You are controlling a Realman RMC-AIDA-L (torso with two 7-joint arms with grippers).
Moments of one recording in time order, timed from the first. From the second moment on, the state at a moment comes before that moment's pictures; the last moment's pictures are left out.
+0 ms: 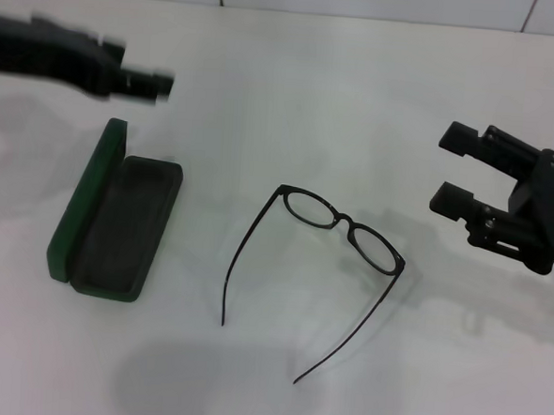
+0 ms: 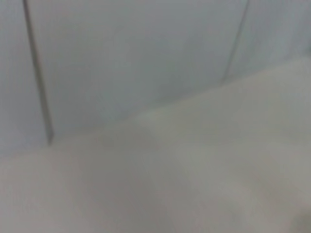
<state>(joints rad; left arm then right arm) -0.34 -2.08 1.02 1.75 2.28 1.58 -2.46 0.53 1.91 -1.92 -0.25 -0.45 -1.77 0.94</state>
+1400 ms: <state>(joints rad) -0.37 -2.09 1.27 1.56 2.72 1.54 -2.68 0.55 1.91 -1.92 -0.25 -0.46 -1.75 0.92</state>
